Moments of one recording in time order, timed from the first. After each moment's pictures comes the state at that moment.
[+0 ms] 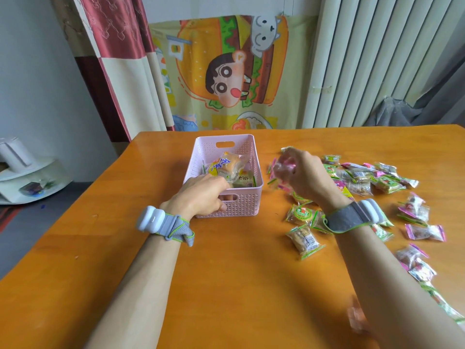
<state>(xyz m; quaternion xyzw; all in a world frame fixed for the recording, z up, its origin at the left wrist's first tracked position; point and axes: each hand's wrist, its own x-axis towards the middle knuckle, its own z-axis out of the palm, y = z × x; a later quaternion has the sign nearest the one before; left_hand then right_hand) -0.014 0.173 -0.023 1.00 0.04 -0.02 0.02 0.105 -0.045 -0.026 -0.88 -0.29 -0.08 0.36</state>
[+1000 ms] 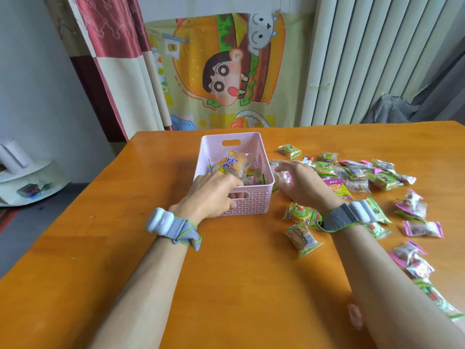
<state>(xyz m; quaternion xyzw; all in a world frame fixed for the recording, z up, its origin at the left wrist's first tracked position) -0.007 0.152 -0.030 1.00 0.00 0.08 0.05 0.116 -0.053 -0.055 -0.93 -0.31 -0.04 0.22</state>
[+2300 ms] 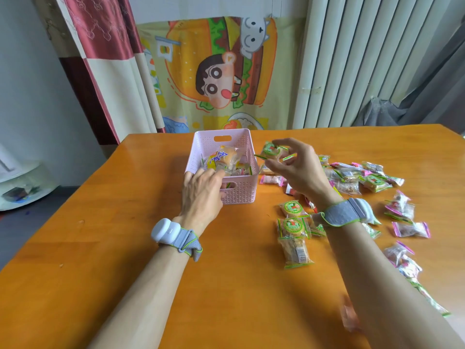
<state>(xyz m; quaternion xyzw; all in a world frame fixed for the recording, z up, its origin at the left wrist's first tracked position) 0.009 0.155 -0.069 0.96 0.10 0.27 -0.04 0.112 -0.049 -0.024 -0.82 -0.26 -0.09 0.50</state>
